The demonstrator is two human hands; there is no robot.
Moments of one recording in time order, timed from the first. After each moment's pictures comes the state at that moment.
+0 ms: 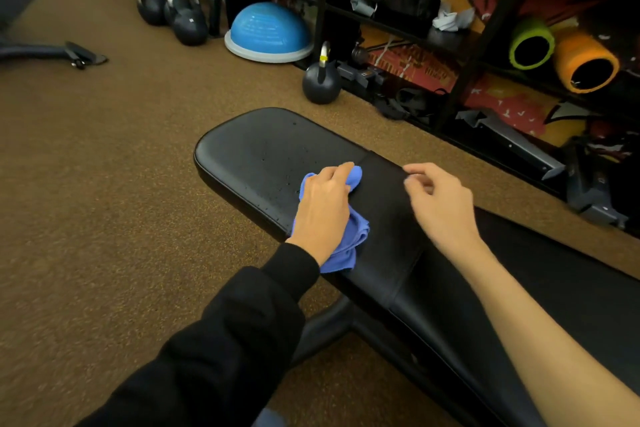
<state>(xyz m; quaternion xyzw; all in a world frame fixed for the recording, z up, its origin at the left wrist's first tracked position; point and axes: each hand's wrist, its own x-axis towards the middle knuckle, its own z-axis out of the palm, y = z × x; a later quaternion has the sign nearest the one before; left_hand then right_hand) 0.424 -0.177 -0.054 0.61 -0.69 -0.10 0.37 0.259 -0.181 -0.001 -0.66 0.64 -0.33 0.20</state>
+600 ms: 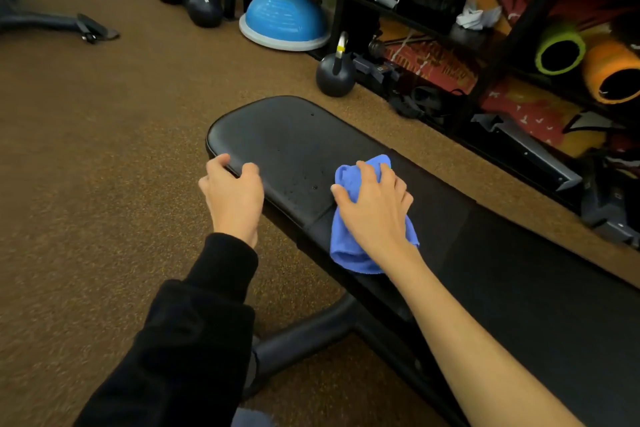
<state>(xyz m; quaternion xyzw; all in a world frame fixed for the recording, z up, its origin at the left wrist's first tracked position) 0.518 -0.148 -0.035 0.71 -0.20 -0.32 0.59 0.355 -0.187 -0.043 -0.74 0.64 -0.17 0.11</state>
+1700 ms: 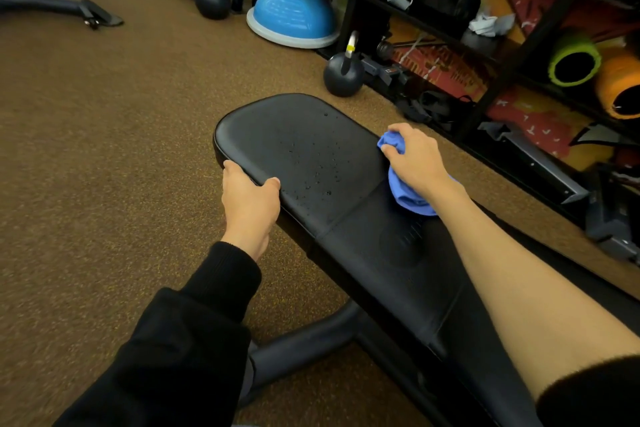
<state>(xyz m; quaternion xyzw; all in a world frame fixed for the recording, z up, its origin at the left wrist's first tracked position) 0.533 -0.172 -0.069 0.71 -0.23 -0.37 0.56 0.317 -0.324 -0.047 -0.79 0.57 -0.19 0.10</state>
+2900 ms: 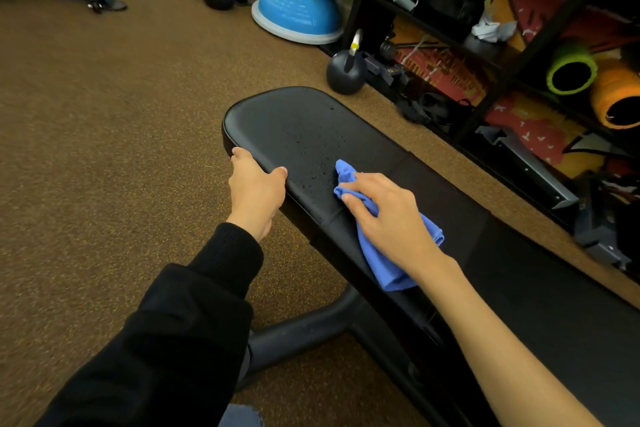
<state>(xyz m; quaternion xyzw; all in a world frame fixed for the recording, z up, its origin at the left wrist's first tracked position) 0.534 -0.164 -0.059 0.73 -0.25 -0.36 0.52 0.342 -0.187 -0.046 -0.87 0.41 -0.25 0.13</state>
